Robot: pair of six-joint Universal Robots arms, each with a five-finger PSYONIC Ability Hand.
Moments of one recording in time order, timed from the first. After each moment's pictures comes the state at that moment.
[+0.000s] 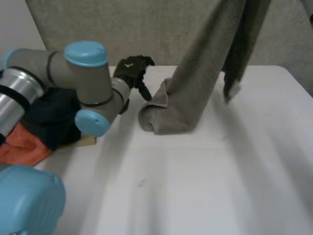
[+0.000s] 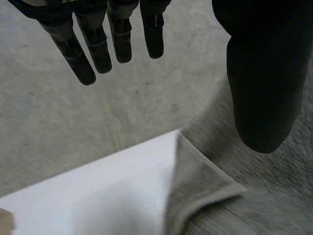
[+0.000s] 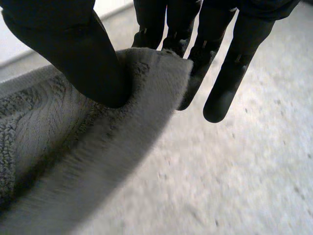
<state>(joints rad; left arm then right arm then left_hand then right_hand) 4.15 -2.62 -0.36 2.88 -1.56 3.10 1.87 -1.35 1.01 -0.31 1.26 2.81 0.32 0.31 0.31 0.30 0.12 1.13 1.18 1.19 1.20 1.01</state>
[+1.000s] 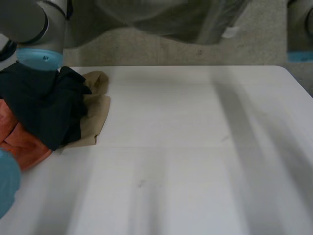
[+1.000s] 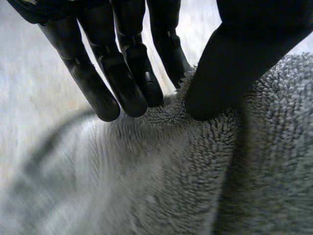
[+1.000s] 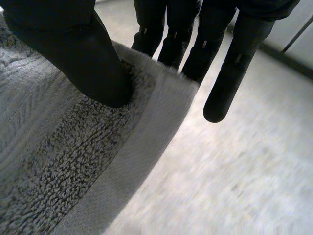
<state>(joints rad) 4.33 -2.41 -0.18 3.20 -1.60 3.09 1.86 -0.99 0.69 -0.59 1.46 2.92 1.17 1.20 1.19 1.20 0.97 1.13 1.18 1.19 1.20 1.01</state>
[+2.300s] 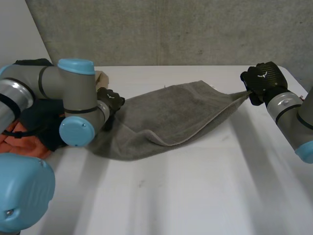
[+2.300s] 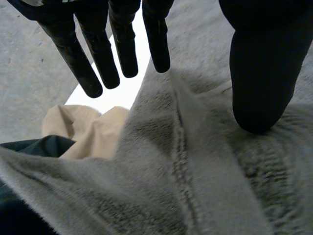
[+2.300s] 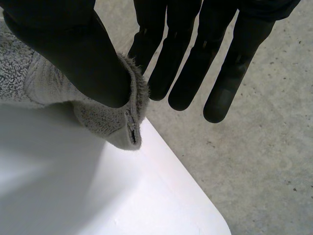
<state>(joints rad) 4.25 -2.62 -0.54 2.74 -1.69 3.78 1.75 -1.07 1.39 -0.26 1.35 2.57 0.47 0.47 0.47 0.46 0.29 1.13 1.18 1.19 1.20 1.01</state>
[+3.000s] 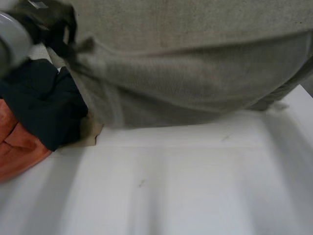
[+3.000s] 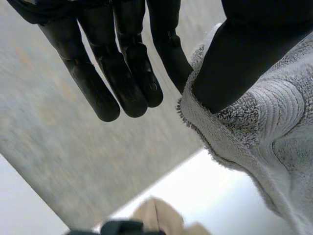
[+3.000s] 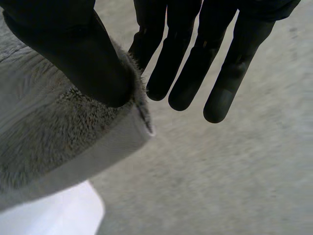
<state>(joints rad) 4.36 -1.81 -0.86 2.63 -1.56 3.41 1.52 -1.48 1.23 0.06 1.33 2.51 1.16 1.20 1.19 1.20 0.98 1.13 1.18 1.19 1.20 1.01</state>
